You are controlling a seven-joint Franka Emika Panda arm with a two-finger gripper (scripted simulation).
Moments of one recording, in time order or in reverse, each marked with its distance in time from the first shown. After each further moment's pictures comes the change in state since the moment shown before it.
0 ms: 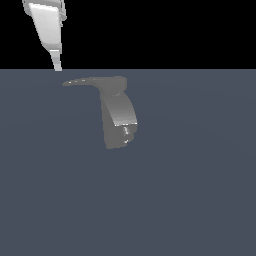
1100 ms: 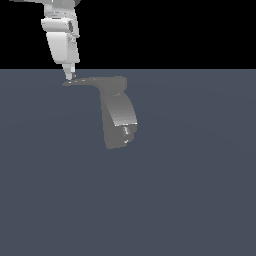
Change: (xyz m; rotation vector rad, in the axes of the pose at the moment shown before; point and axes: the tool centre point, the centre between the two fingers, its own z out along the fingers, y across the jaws) arm 0.037 -0.080 0.026 0.024 0.013 0.270
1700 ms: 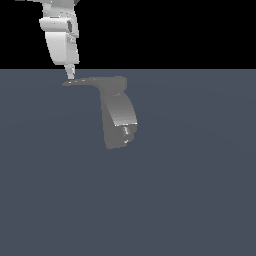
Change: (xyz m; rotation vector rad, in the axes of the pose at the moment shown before) arm 0.001 0.012 0.002 -0.002 0.000 0.005
